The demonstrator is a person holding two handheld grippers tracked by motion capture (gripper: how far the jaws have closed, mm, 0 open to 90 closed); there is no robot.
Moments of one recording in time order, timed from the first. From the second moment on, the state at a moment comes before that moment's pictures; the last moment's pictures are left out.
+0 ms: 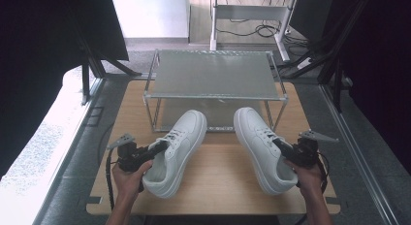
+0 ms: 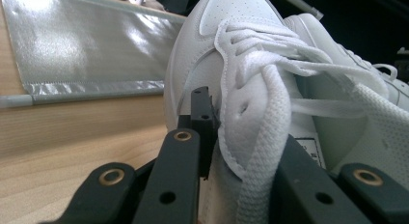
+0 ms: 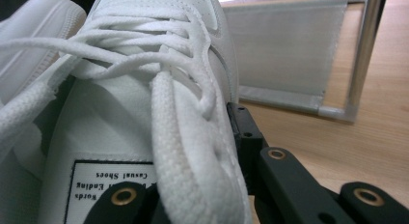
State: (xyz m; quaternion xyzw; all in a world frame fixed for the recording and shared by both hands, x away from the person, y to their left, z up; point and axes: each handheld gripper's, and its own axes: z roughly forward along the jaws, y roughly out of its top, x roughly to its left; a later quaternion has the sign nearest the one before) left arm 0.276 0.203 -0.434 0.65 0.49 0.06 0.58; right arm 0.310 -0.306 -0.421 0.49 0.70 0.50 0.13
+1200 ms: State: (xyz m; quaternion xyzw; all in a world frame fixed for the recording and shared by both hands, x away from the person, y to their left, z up) left arm 0.275 0.206 -0.401 0.61 0.46 0.05 0.64; right arm 0.298 -0.295 -0.374 0.46 0.66 0.58 0.12
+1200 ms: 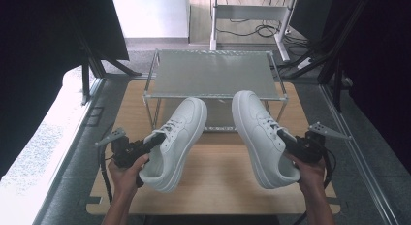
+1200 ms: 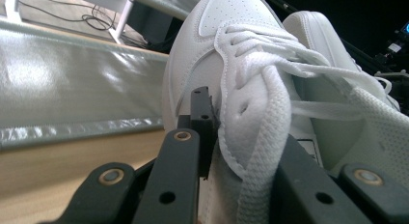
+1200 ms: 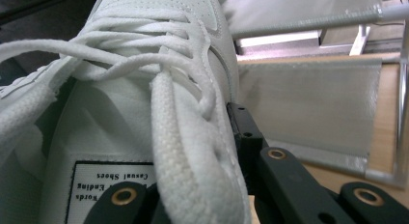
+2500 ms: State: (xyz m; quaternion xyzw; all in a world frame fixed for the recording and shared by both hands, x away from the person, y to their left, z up) left arm 0.347 0.189 -0.328 0.59 0.46 0.09 0.66; right arm 0.378 -0.268 -0.306 0.47 0.65 0.57 0.16
